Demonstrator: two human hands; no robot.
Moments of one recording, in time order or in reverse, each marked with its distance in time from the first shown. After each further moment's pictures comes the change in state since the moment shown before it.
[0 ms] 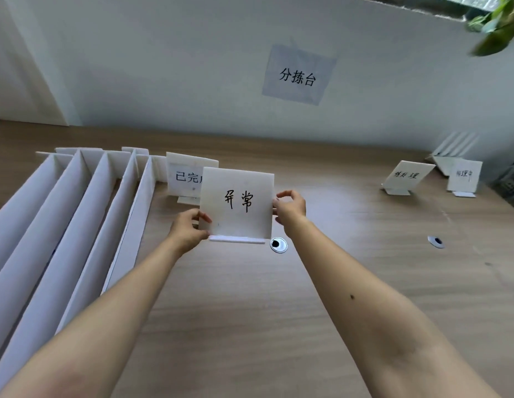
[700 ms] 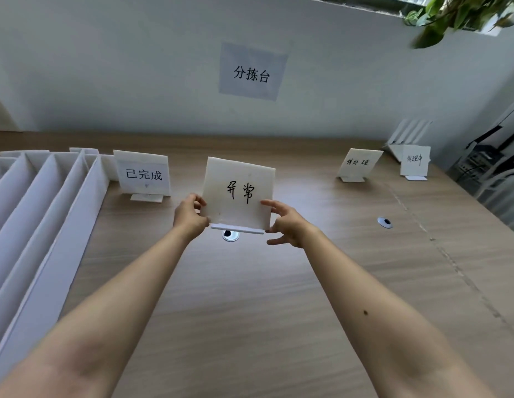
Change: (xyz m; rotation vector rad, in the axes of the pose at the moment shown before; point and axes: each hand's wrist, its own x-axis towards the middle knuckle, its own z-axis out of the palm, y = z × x) left_hand -0.029 0.078 0.128 0.026 0.104 0.036; right_hand -0.023 0.031 -0.174 -0.126 -0.416 0.063
